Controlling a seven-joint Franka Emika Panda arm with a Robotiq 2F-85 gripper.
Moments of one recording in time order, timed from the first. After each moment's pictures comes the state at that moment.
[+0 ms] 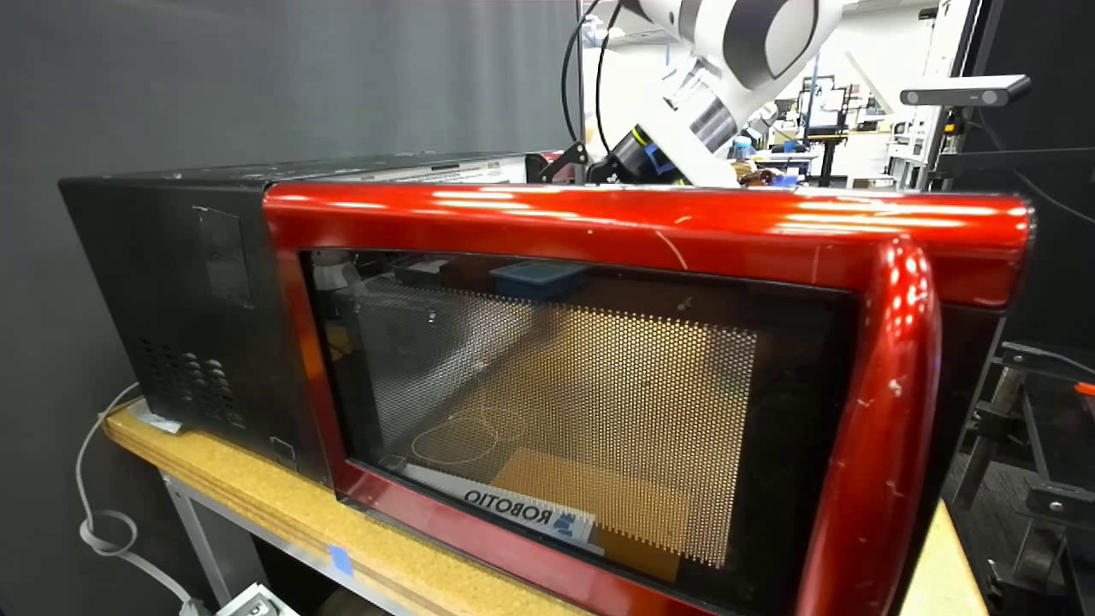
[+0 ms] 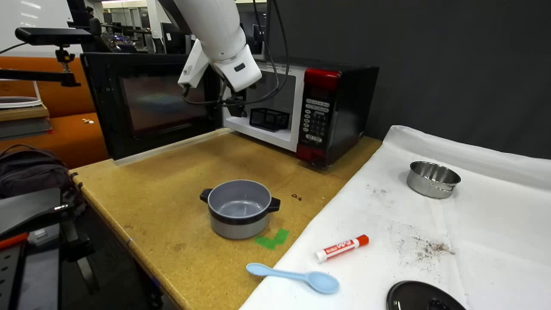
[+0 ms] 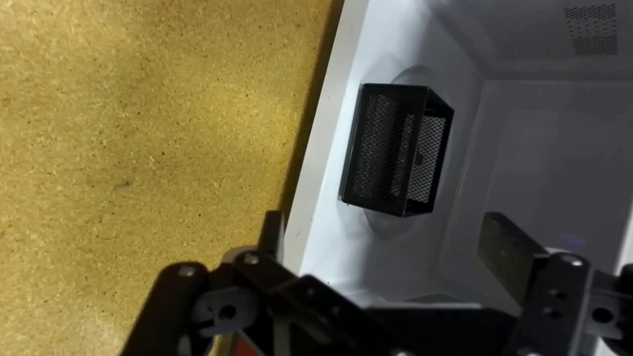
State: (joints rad) arm 0.20 0.37 0.13 -2.12 1.97 2.90 -0.68
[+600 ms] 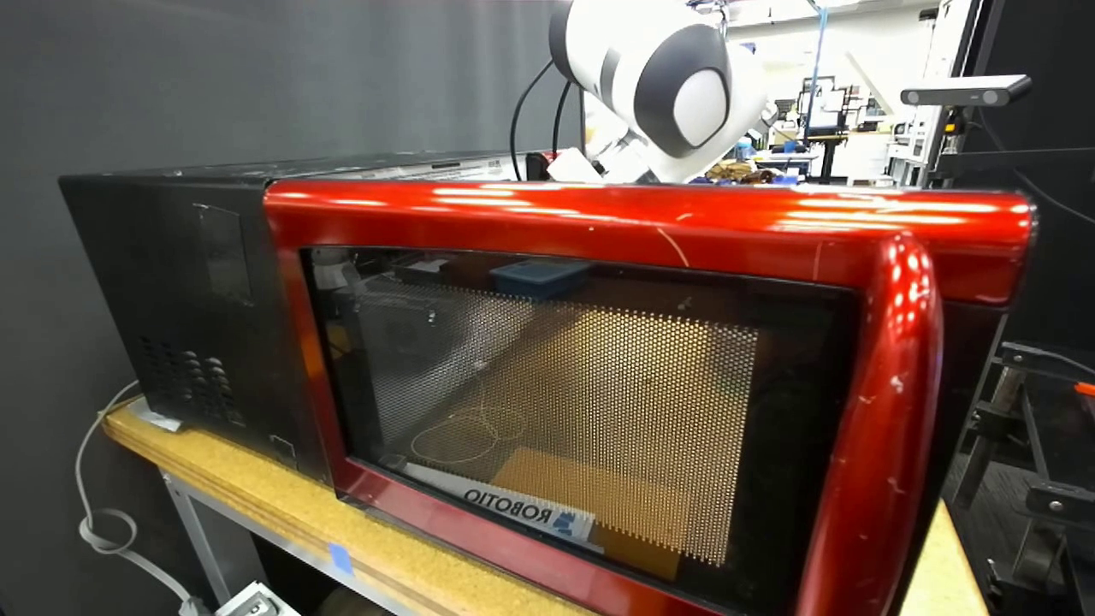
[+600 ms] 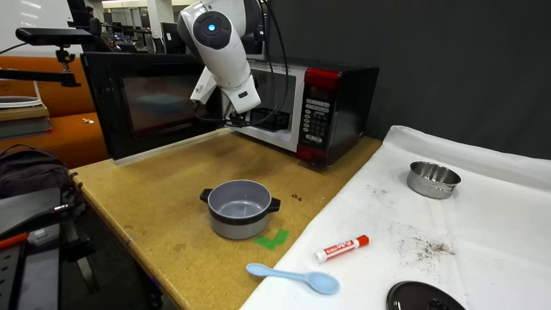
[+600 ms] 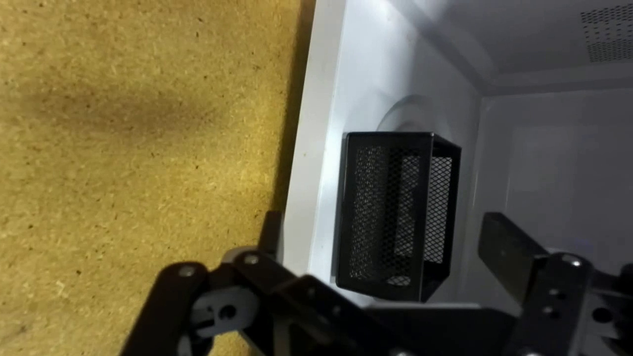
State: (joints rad) arm 0.25 0.61 0.13 -1.87 2.11 2.87 -0.71
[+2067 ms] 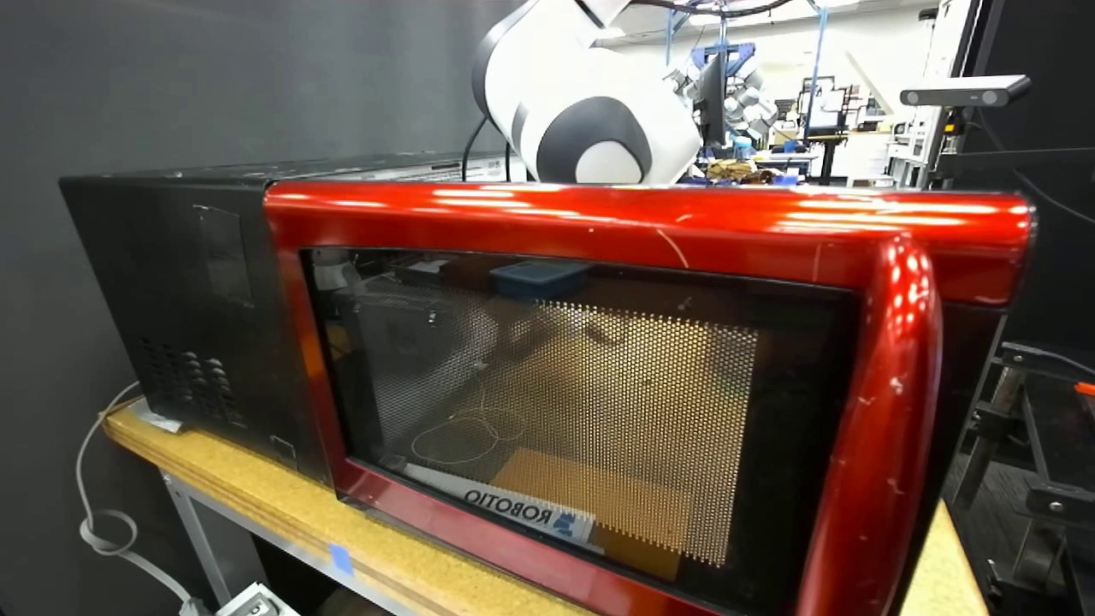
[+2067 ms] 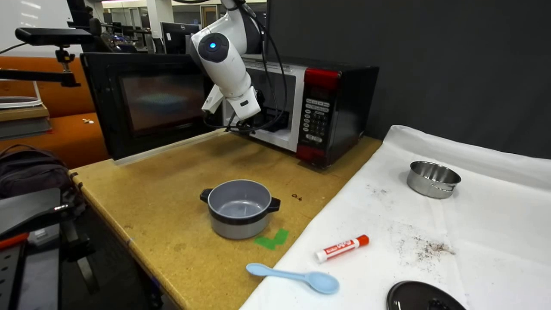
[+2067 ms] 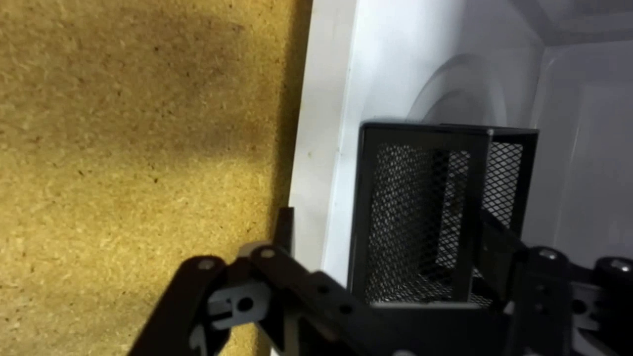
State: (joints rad) arm 0.39 0.86 0.06 -1.54 2.19 3.09 -0.68
